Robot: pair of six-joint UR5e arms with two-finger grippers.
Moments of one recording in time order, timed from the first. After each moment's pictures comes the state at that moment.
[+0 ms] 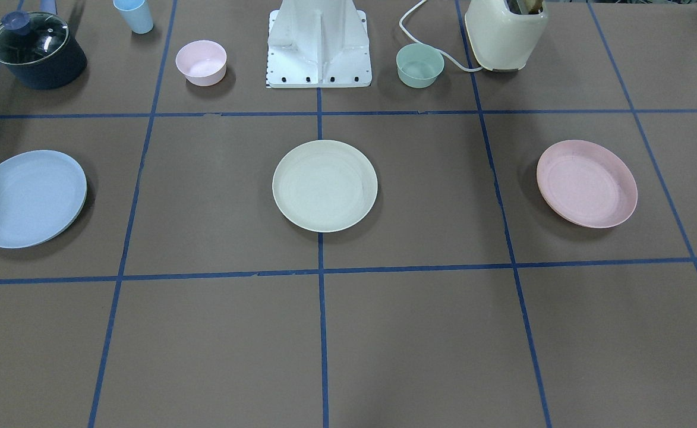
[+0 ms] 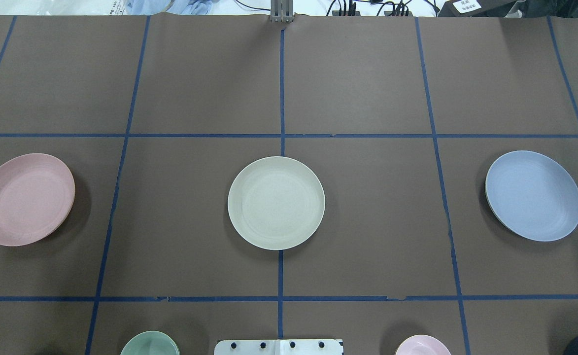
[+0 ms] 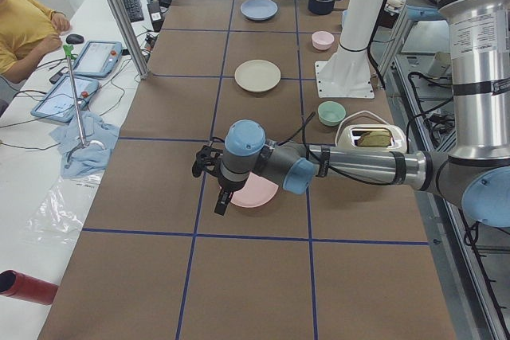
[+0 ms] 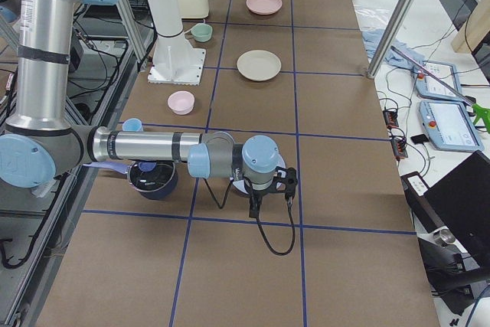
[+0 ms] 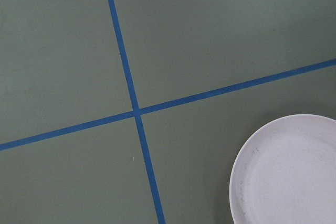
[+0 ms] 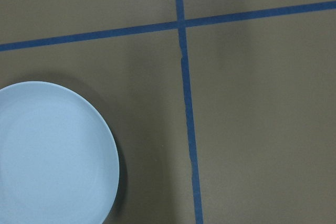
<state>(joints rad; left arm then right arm) -1.48 -1.40 -1.79 -1.95 -2.33 -0.11 1.56 -1.75 1.73 -1.53 2.44 0.13</state>
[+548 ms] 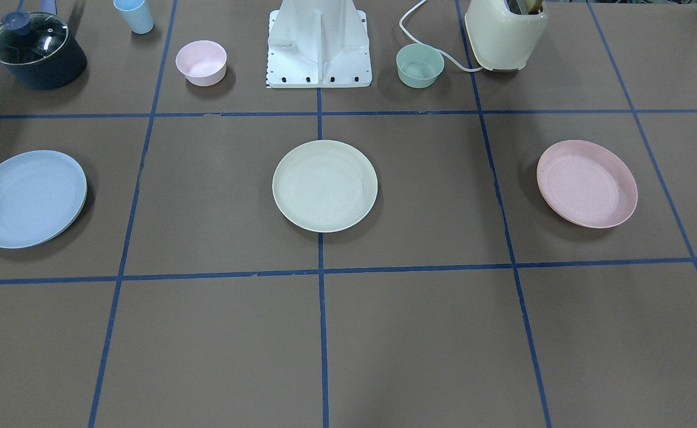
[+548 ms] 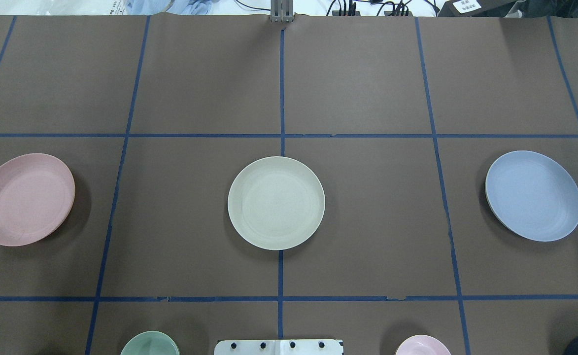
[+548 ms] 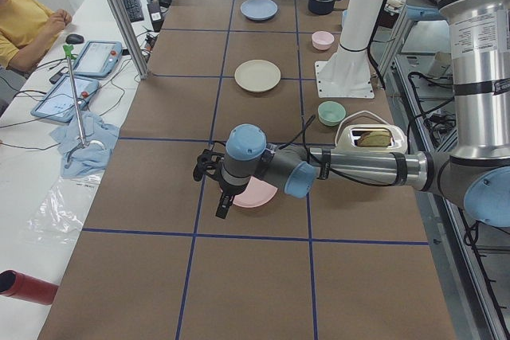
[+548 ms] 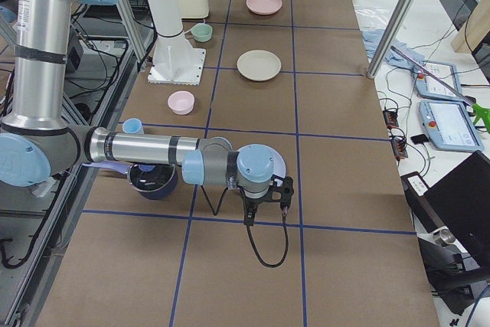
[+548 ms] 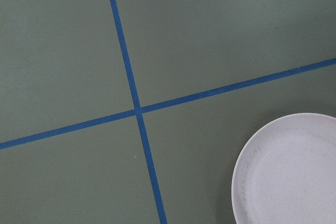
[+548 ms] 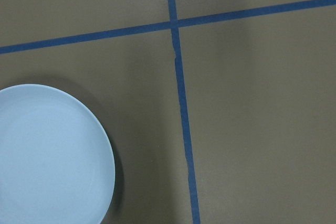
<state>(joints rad) -1.48 -1.39 -1.78 -1.97 -2.34 -0.11 1.57 -1.75 1.72 -1.53 2.44 0.14</state>
